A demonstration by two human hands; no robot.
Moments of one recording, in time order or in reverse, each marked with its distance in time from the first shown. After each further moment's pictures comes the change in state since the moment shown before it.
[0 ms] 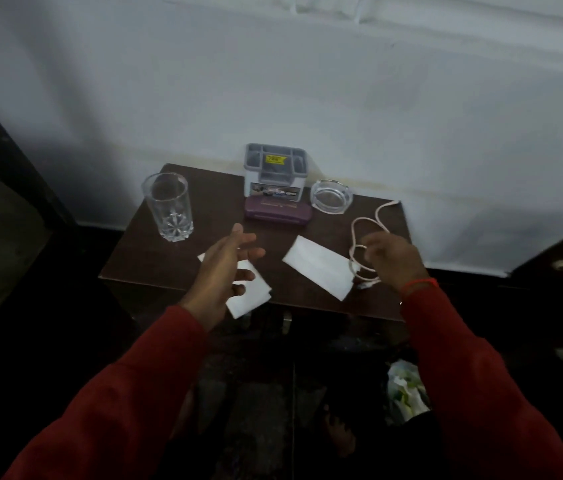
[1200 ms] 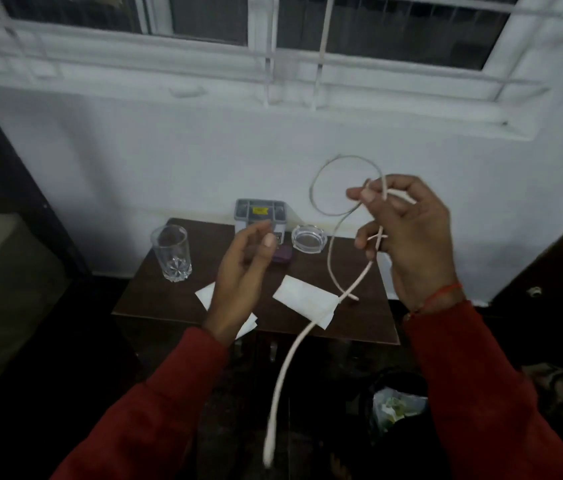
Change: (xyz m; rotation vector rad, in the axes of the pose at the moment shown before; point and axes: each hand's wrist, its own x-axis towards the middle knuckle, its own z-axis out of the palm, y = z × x) left_hand -0.088 0.041 0.054 0.073 -0.093 0.751; right_hand -0.113 -0.122 -0.145 1.056 0.174 -0.332
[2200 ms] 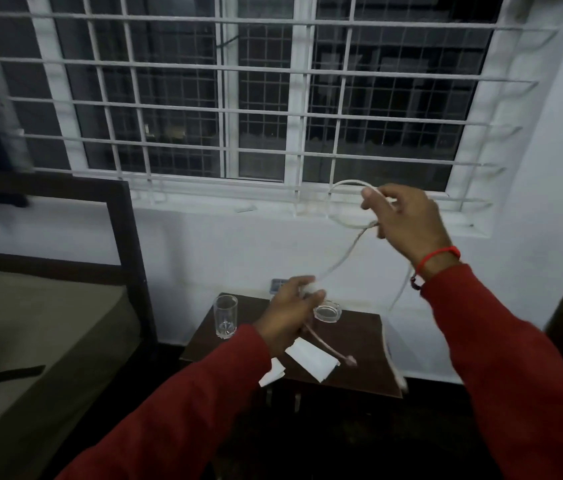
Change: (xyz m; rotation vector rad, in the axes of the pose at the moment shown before) left_hand -0.057 0.143 0.014 -0.007 -0.147 -0.194; right_hand -0.035 -0.196 0.012 -0.719 0.030 -0.349
